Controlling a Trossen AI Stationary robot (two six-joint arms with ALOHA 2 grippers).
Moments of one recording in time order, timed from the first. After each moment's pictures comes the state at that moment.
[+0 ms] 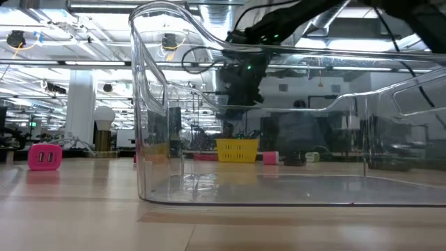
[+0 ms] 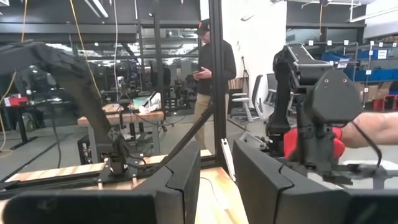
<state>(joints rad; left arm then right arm) -0.72 1.03 0.39 0.88 -0.49 0.13 -0.45 2.05 1.74 -0.75 -0.03 0.01</state>
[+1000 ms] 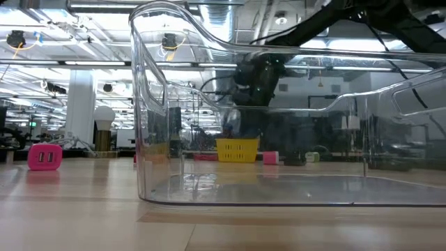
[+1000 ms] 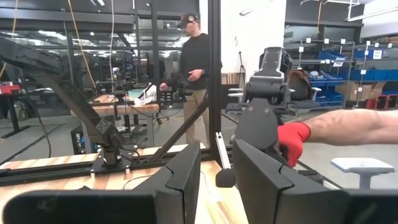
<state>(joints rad) -0.73 1.03 0.39 0.85 -0.49 0.09 -0.64 2.15 1.77 -0.83 -0.21 -0.03</state>
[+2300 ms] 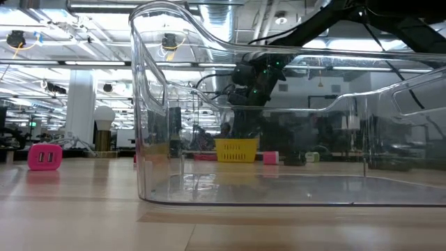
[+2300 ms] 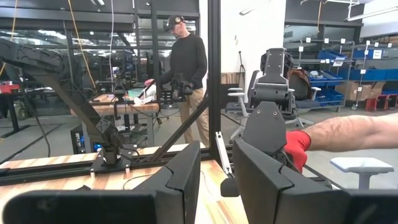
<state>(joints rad) -0.73 1.03 0.39 0.84 -0.49 0.09 -0.62 2.15 1.72 -0.69 -0.24 -0.06</state>
